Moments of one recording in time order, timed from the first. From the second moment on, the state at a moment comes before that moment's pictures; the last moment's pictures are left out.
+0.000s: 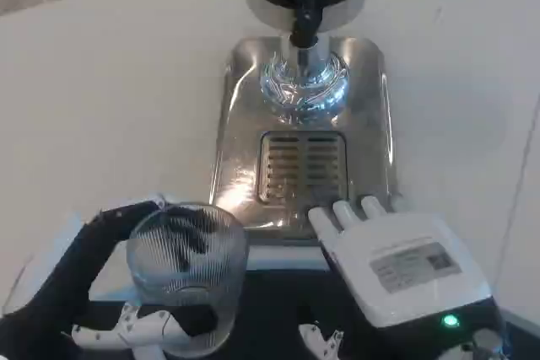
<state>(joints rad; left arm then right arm) 0.03 0.42 0.18 0.02 0.06 -0.71 -0.28 0.04 -0.02 0.52 -0.93 -1.88 0.07 0.97</state>
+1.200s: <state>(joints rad) -0.13 0.32 0.12 0.07 0.14 -0.58 -0.23 0.04 -0.02 0.52 -0.93 -1.91 0.12 0.97</state>
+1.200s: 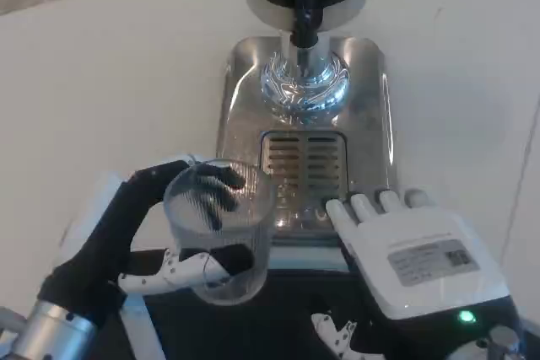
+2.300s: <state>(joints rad) -0.50 0.22 -0.01 0.52 0.33 -0.57 0.03 0.04 -0.03 0.52 -0.95 -1.96 0.29 0.95</state>
